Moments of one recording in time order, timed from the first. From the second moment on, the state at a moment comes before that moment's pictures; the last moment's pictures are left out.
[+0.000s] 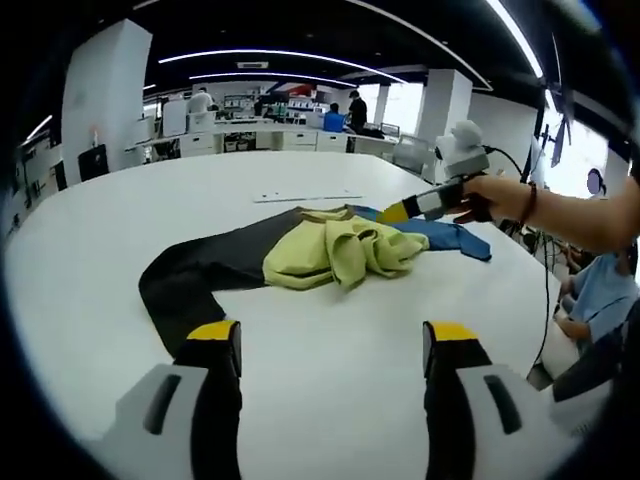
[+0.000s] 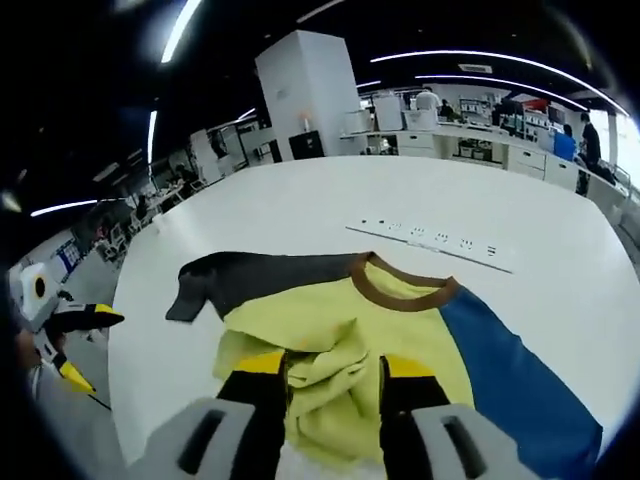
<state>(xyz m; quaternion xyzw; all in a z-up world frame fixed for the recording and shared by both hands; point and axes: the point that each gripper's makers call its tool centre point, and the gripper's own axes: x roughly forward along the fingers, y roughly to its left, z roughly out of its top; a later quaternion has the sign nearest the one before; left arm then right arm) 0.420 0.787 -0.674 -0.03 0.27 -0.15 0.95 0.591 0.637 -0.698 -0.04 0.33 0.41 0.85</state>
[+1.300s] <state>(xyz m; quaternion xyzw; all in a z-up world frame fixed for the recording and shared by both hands) 0.500 0.745 -0.732 -0.04 0.29 -0.17 0.94 0.526 0.634 -0.758 0.02 0.39 0.30 0.87</state>
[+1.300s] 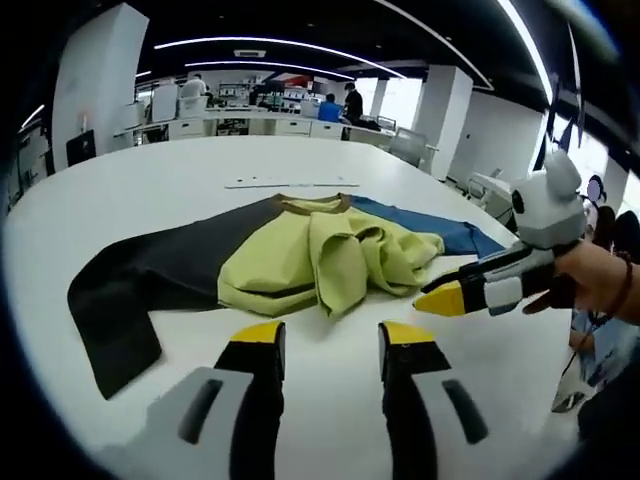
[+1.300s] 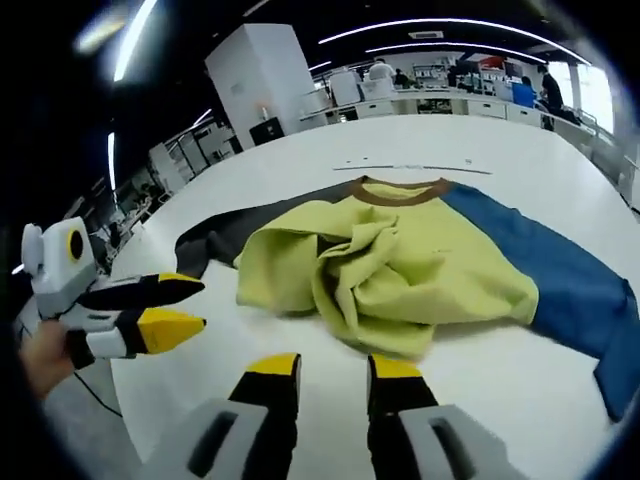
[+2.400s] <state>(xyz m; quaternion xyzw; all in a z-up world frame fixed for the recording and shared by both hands) 0.521 0.738 -0.742 -0.07 0.30 -0.15 0.94 0.545 0.639 -0.771 -0.02 0.38 0.25 0.89</state>
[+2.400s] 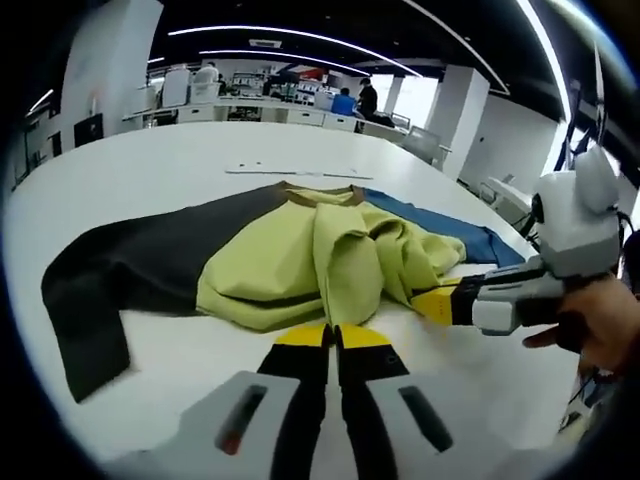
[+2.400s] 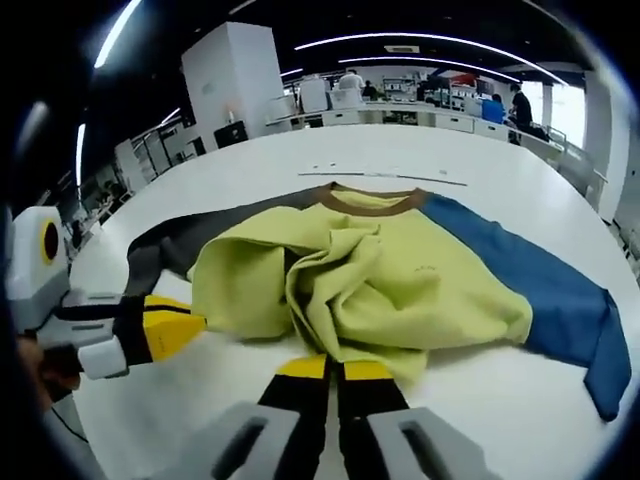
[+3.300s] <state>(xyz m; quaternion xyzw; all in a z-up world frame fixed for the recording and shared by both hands) 0.456 0.766 -0.703 0.00 0.30 -0.14 0.94 0.477 0.589 -0.719 -0.05 0.32 0.30 0.90</state>
